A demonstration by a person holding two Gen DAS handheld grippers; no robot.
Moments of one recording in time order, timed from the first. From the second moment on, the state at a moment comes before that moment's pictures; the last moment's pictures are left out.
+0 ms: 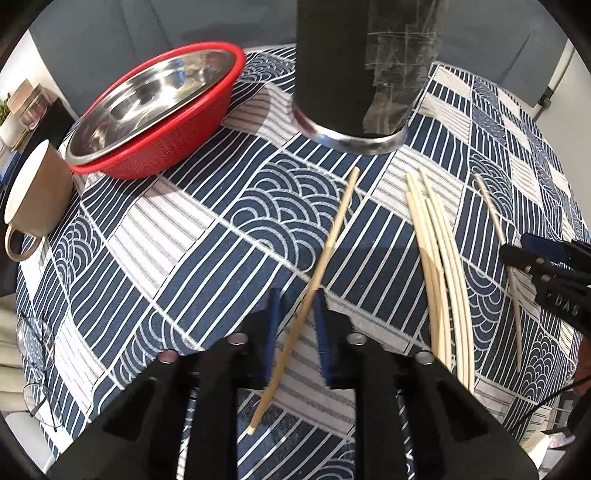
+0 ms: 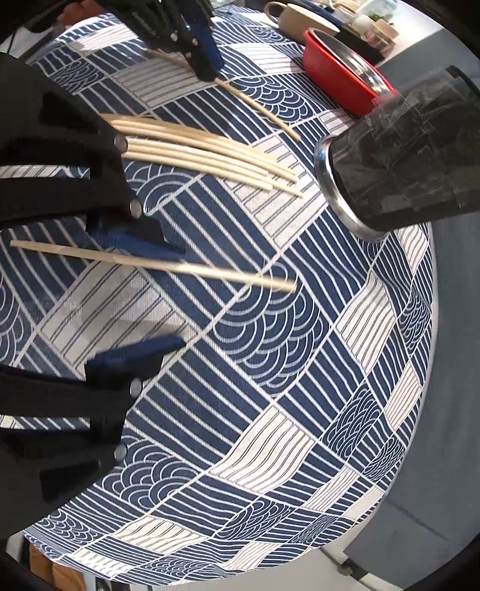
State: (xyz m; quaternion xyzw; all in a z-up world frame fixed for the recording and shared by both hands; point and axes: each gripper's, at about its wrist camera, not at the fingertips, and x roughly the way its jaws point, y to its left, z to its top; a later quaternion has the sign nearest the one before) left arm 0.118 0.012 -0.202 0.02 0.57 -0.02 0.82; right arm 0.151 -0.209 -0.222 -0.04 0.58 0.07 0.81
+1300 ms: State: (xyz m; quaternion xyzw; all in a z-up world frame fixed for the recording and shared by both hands) left arm 0.128 0.015 -0.018 0.11 0.39 0.07 0.91; right arm 0.190 -0.245 -0.079 0.03 0.46 0.08 0.88
